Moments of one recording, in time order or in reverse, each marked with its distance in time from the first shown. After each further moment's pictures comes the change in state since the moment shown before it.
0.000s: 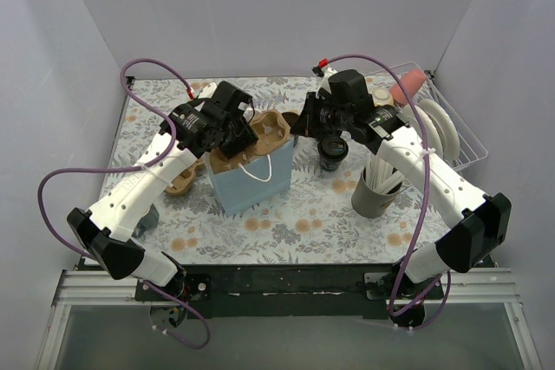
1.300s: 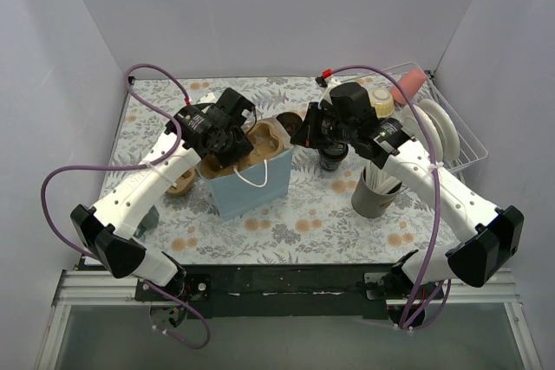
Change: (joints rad) left arm 0.000 0.012 -0.037 -0.099 -0.039 -0.053; right arm 0.050 -0.100 -0.103 0.022 0.055 0.076
